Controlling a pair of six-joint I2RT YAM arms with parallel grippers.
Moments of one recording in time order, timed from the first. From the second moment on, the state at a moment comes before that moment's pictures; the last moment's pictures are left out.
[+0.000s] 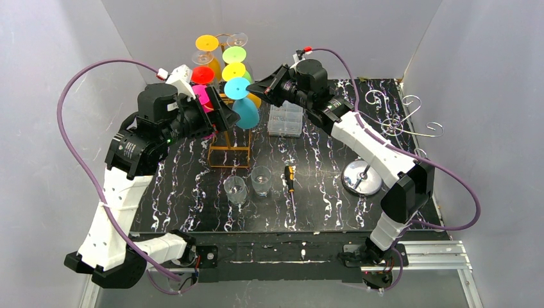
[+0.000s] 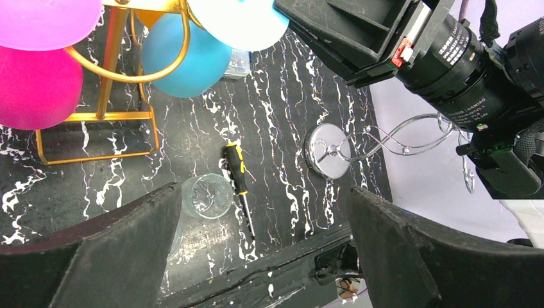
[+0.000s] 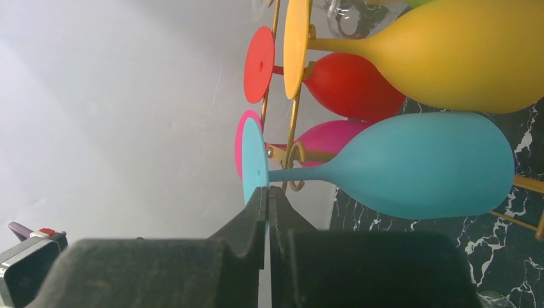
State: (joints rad) left arm -0.43 1.15 1.69 -1.00 0.09 -0.59; right arm 0.71 1.70 1.72 -0.17 -0.20 1.22
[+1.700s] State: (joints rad) left arm -0.34 1.19 1.68 -0.39 0.56 -0.72; right arm 0.57 1.44 2.02 -0.24 -0.22 1.32
